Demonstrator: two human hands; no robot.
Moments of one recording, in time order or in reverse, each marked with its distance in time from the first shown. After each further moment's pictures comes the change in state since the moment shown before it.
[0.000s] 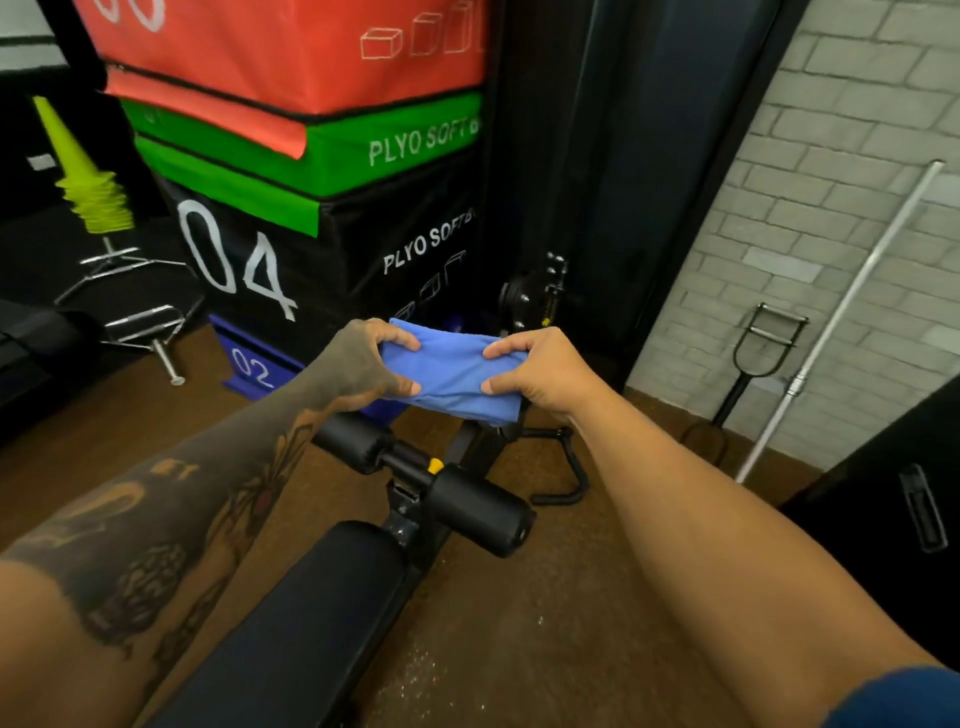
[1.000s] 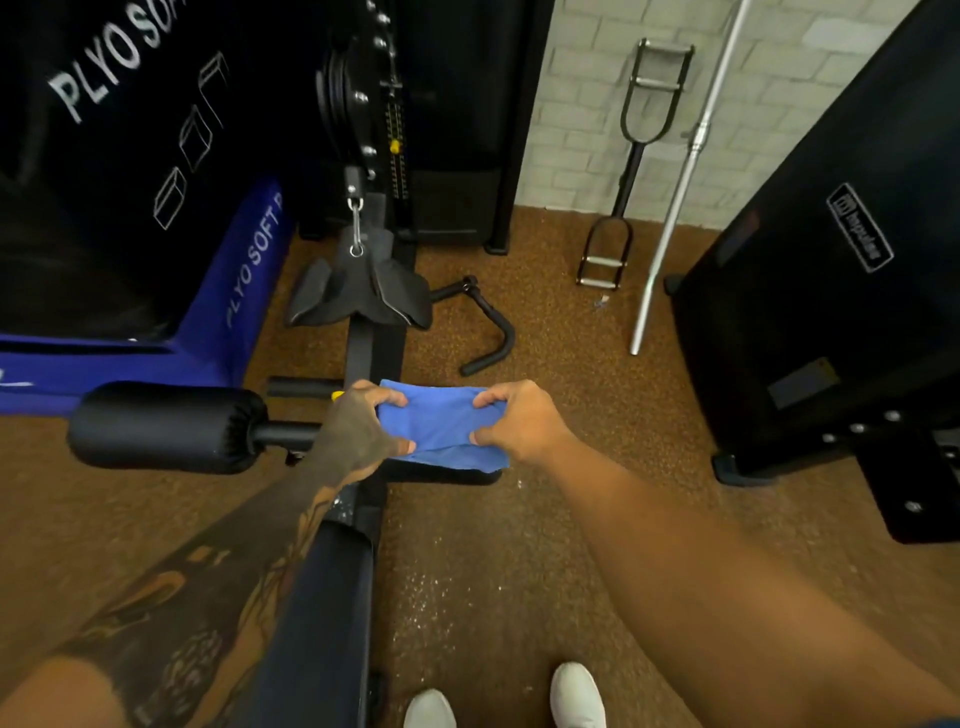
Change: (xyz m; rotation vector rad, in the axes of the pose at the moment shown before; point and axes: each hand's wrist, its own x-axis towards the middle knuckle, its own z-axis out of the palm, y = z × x) left_hand 0.065 -0.183 0.275 0.002 -0.532 0.002; right_hand 0.008 0.288 0.123 -0.098 0.224 0.632
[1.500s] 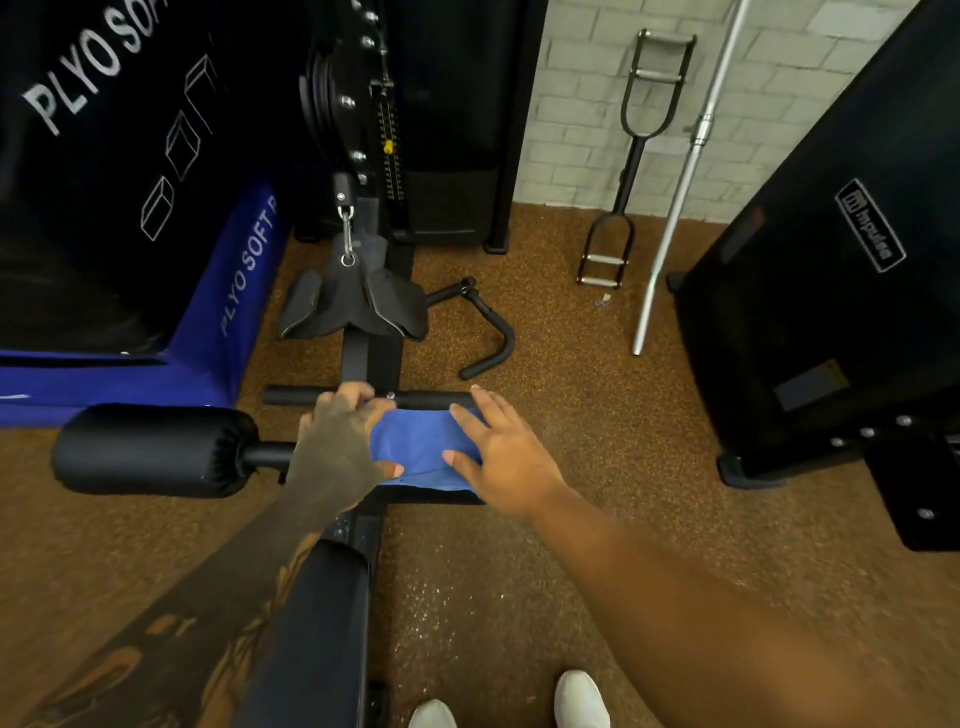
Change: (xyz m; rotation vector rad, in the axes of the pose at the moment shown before) left_hand 0.001 -0.005 -0.004 0.460 0.022 0.113; right_hand -0.010 0.006 0.016 -0.518 -0.047 -0.282
